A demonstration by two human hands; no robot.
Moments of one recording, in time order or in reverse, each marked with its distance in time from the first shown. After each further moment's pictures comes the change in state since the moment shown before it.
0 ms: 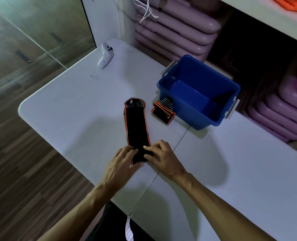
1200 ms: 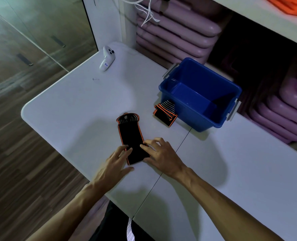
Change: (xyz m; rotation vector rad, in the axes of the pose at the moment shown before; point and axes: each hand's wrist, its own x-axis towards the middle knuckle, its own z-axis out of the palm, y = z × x) left_hand -0.005 -0.030 -0.020 -0.008 -0.070 0.072; right_hand 0.023 -0.003 0.003 -0.413 0.051 -0.307
